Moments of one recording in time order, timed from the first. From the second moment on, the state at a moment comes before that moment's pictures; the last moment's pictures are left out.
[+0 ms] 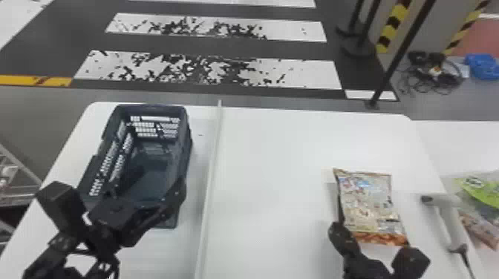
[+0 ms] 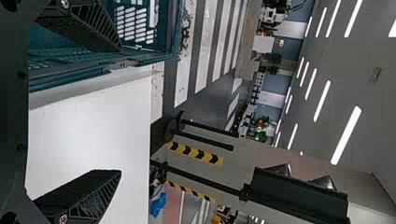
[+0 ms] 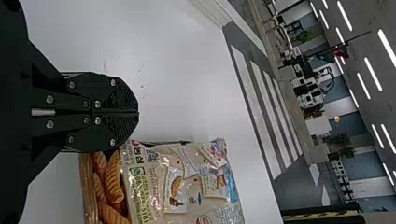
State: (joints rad) left arm 0.58 0.14 0.07 -2.06 0.29 0.18 -0.39; right arm 0.51 -0.03 -0.10 -1.46 -0.32 -0.10 0.33
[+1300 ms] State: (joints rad) left arm 0.71 0.14 0.05 -2.21 0.27 0.21 -0.30; right arm 0.26 -0.04 -0.19 -1.35 -0.20 -0.21 0.27
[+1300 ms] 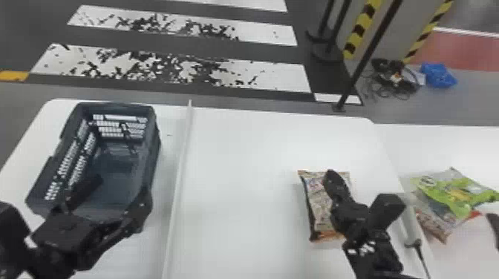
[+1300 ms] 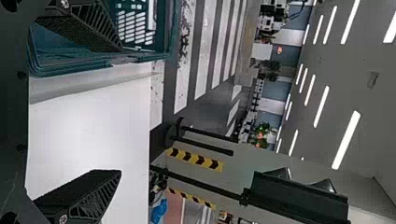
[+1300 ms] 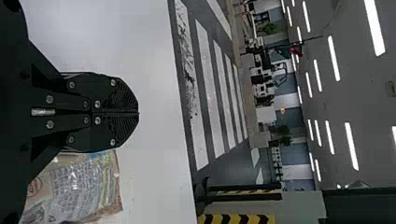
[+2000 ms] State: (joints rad) left arm 0.61 0.14 -0.03 -2.03 0.26 0.07 -0.26; right arm 0.22 -0.06 -0.20 -1.05 -0.20 -0.48 0.25
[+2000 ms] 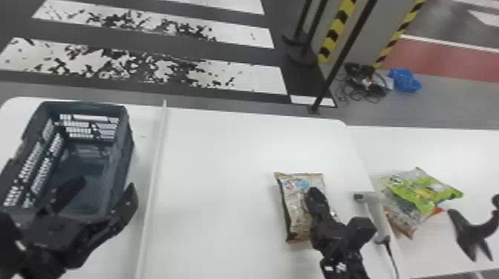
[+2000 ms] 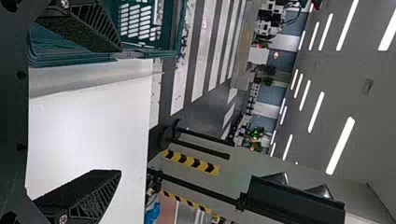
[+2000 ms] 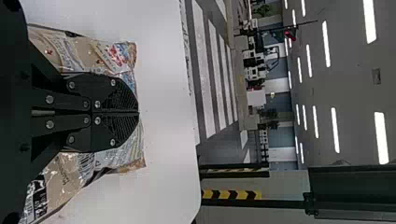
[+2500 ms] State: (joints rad) left arm 0.59 0.15 -0.07 -1.96 0.25 -0.09 -0.27; right arm 0.22 -0.06 -0.20 -0.95 -0.21 -0.57 0.19
